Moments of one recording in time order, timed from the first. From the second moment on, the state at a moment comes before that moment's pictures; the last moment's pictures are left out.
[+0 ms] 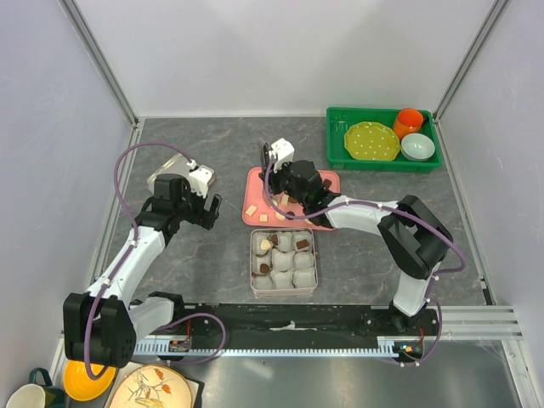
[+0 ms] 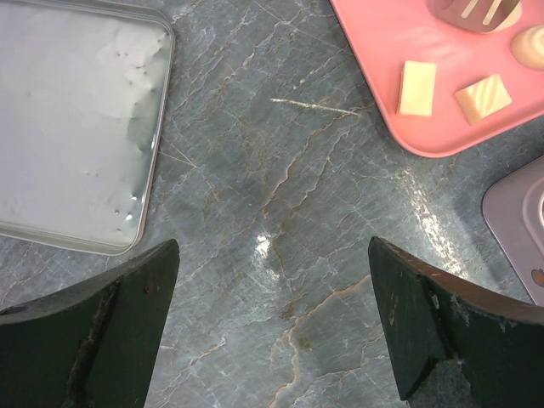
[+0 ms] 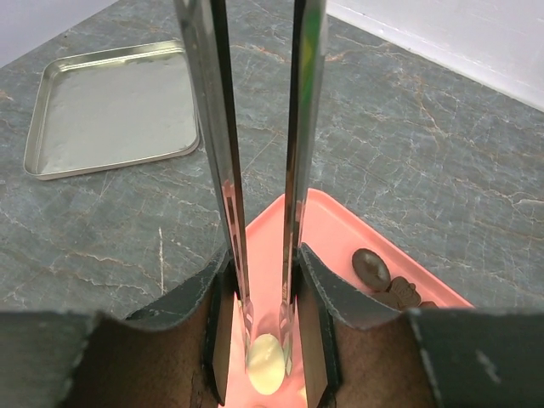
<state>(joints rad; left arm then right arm) -0.14 1.09 0.70 -0.32 0.21 0.30 0.75 1.81 1.06 0.59 0.06 0.03</state>
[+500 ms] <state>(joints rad) -0.14 1.09 0.70 -0.32 0.21 0.30 0.86 1.36 0.88 0.53 0.06 0.02</state>
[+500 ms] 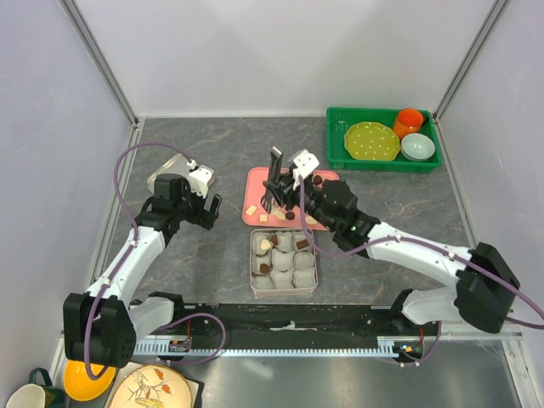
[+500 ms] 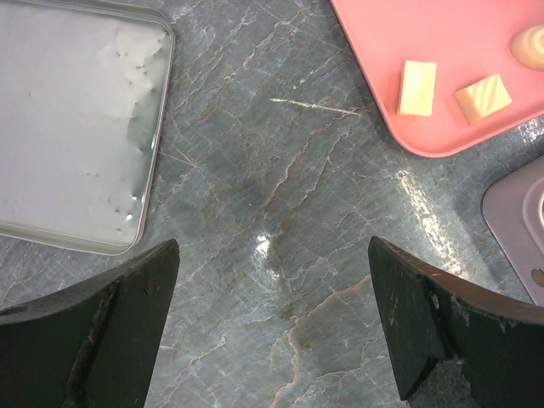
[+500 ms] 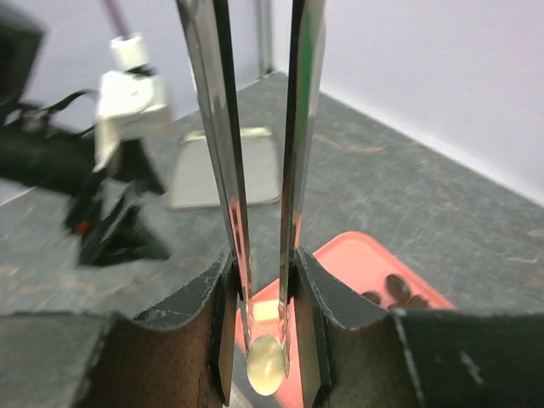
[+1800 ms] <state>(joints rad) -0.14 1.08 0.70 -0.32 0.21 0.30 1.07 1.24 0.66 0.39 0.13 0.08</state>
